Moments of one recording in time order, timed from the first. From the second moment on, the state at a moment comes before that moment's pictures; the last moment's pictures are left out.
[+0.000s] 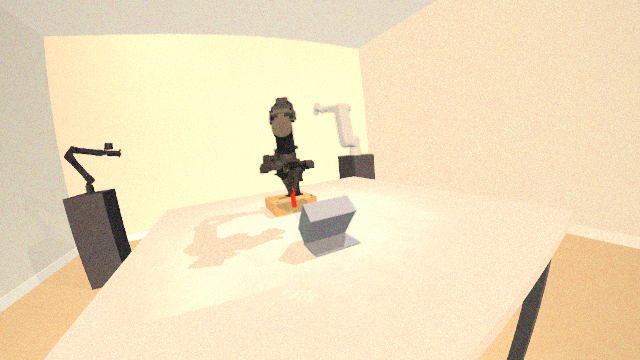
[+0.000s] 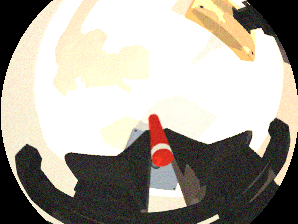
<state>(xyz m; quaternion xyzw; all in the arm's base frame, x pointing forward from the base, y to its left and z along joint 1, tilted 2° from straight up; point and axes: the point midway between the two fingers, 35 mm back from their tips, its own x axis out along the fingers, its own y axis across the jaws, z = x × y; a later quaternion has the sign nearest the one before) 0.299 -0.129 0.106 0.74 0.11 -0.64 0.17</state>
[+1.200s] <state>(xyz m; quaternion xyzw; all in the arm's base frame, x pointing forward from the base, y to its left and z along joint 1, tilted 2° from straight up) 0.298 -0.117 0.113 0.78 0.13 -0.56 0.24</state>
